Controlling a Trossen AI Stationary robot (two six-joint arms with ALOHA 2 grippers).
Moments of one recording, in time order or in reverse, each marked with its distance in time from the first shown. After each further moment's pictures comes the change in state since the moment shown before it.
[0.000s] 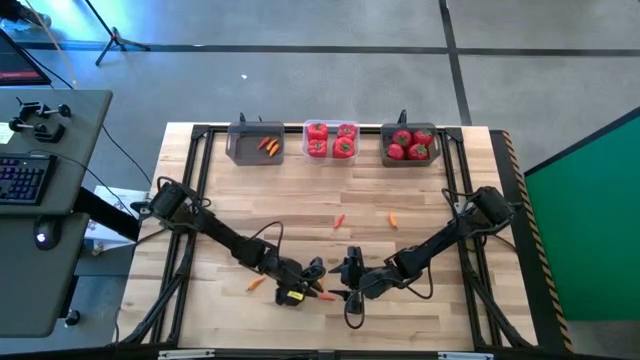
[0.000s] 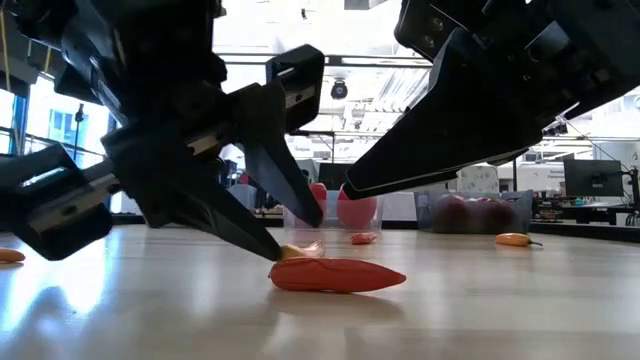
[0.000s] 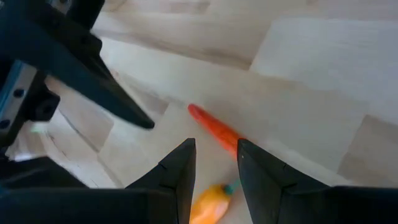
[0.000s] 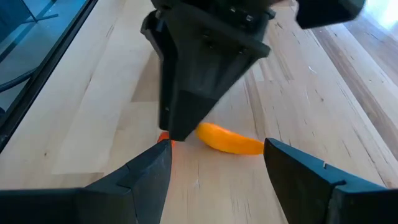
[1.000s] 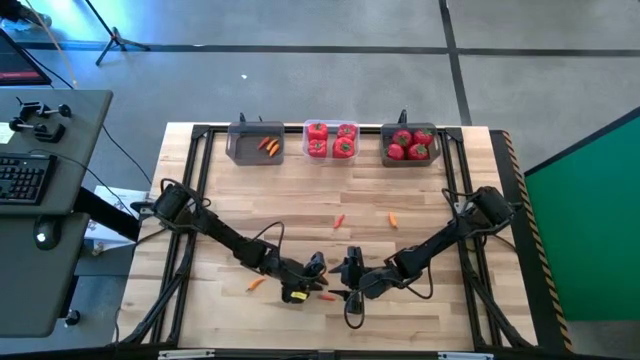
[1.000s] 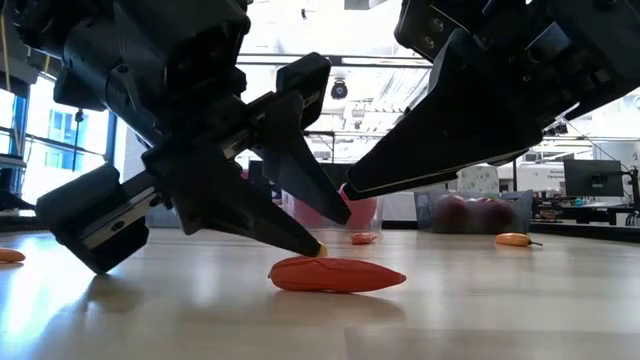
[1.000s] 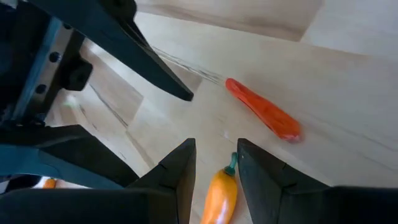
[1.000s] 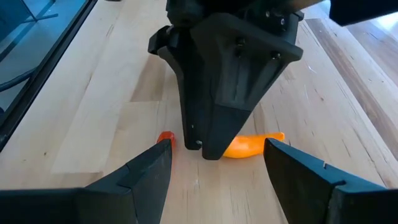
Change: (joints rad) left arm 0.001 0.038 0.004 0.050 -0.137 -0.009; right arm 0.000 0.000 0.000 -0.001 0.000 0.000
